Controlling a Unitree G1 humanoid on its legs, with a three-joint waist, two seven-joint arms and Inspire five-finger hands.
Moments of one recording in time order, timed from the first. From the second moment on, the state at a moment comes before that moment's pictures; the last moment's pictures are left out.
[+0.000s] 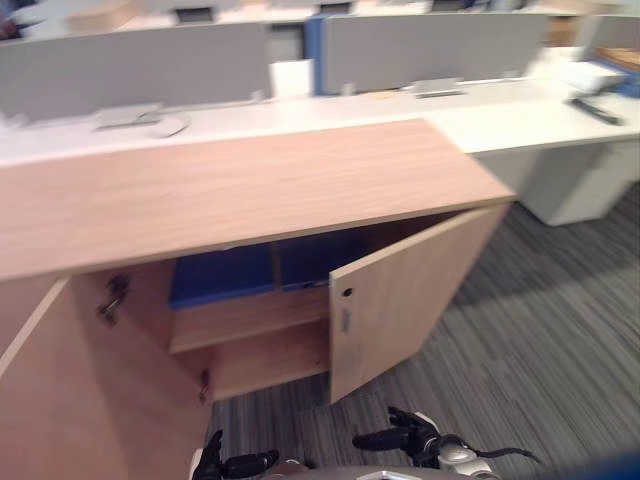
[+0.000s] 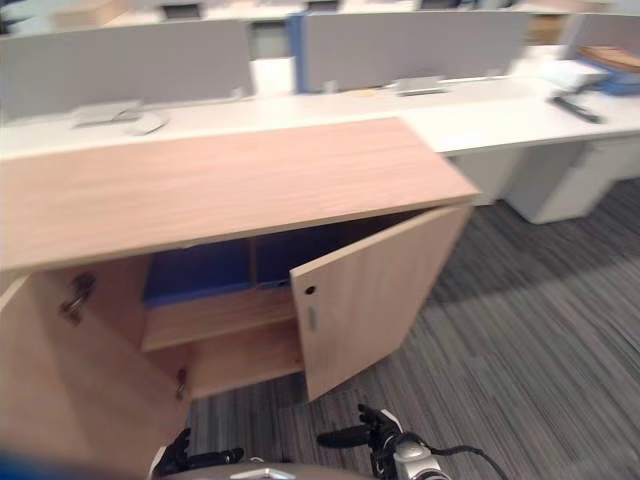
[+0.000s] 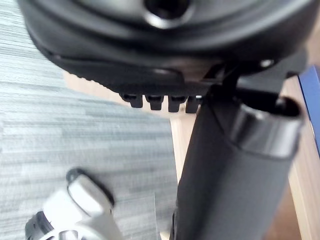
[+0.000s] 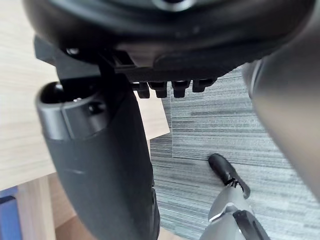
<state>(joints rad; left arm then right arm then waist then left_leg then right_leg) 0.20 0.09 0.18 0.91 0.10 -0.10 0.11 -0.10 -0.08 0.05 1.23 0.00 -0.05 0.11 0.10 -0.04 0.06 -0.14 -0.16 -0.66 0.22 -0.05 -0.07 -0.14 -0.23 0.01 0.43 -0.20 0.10</state>
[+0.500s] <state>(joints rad) 0.18 0.07 0.26 0.89 0.08 -0.10 0.18 -0.04 -0.01 -0.07 1.22 -0.04 -0.06 0.06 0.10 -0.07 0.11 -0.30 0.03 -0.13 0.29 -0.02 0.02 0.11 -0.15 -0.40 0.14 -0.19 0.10</state>
